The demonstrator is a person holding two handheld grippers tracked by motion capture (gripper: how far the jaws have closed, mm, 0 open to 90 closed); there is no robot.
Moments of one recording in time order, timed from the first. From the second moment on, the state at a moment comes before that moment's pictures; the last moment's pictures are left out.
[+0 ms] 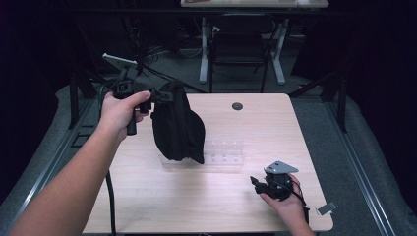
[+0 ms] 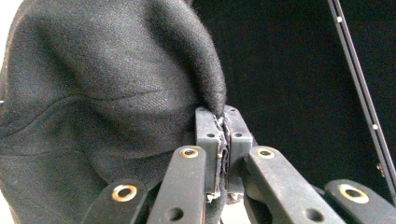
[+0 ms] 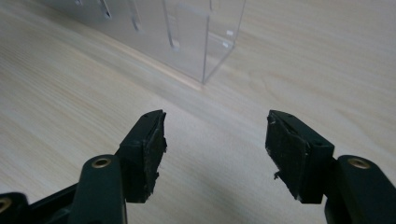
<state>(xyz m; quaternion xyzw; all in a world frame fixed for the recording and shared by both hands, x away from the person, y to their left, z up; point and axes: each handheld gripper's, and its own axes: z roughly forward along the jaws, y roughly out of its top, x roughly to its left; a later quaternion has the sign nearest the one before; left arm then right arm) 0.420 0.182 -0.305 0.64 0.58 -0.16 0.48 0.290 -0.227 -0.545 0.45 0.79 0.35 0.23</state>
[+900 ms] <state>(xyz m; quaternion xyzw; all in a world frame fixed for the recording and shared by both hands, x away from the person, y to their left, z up) 0.429 0.153 -0.308 0.65 0.56 -0.17 0.48 0.297 -0.199 -0.509 0.41 0.79 0.40 0.21</state>
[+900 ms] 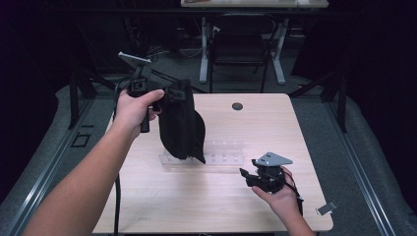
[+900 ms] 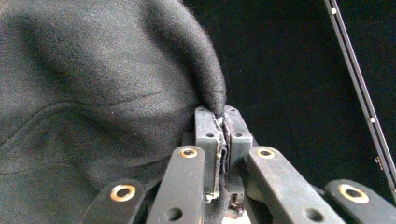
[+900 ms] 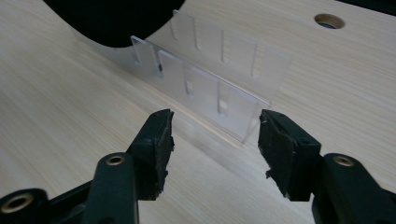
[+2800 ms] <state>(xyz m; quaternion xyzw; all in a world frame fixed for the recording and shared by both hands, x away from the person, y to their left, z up) 0.426 0.128 -0.310 0.66 0.54 -0.17 0.49 0.312 -0.088 -0.463 0.29 0.83 0.44 0.17</state>
